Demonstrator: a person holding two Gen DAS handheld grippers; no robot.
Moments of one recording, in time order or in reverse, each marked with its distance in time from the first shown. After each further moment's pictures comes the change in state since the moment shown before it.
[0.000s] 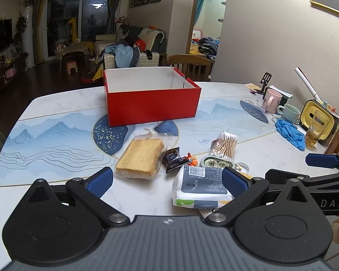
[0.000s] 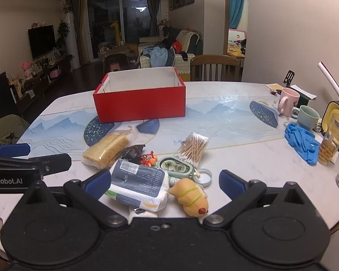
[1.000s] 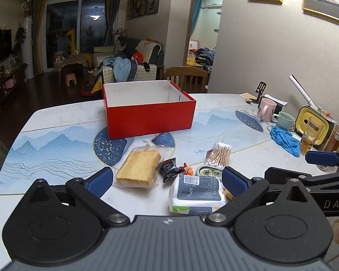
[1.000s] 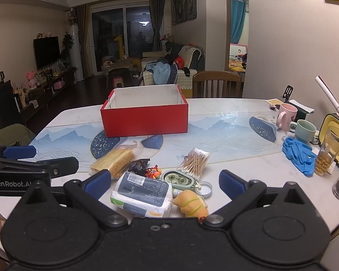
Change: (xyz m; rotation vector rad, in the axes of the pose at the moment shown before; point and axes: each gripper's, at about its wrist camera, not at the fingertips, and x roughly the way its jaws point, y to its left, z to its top) left arm -0.022 -0.009 0.003 0.019 -0.061 0.002; right arm -0.024 0.007 0.003 -0.013 -0.080 0.007
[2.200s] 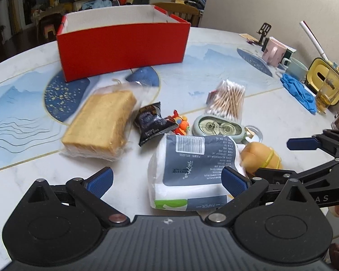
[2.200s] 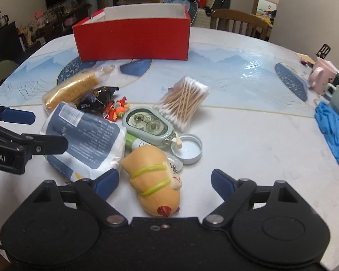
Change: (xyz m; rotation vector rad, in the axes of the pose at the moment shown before) left arm 0.162 -0.004 -0.032 -0.039 0.316 -0.034; right arm 0.152 -0.067 -0.040 -0.134 0.354 0.084
